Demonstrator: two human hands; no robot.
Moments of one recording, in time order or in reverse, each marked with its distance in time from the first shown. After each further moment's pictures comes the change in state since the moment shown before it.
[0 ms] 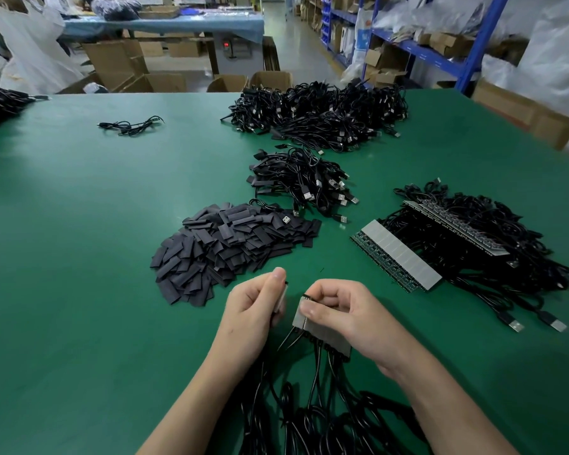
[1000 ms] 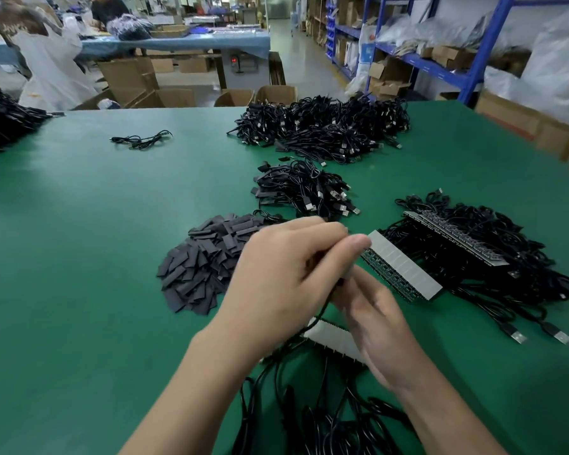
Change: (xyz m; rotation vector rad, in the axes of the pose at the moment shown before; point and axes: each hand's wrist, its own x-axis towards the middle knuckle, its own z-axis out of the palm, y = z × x) left_hand 0.022 0.116 0.018 0.546 -0.039 0.520; right_hand -0.011 -0.023 0.009 0.307 0.084 -0.369
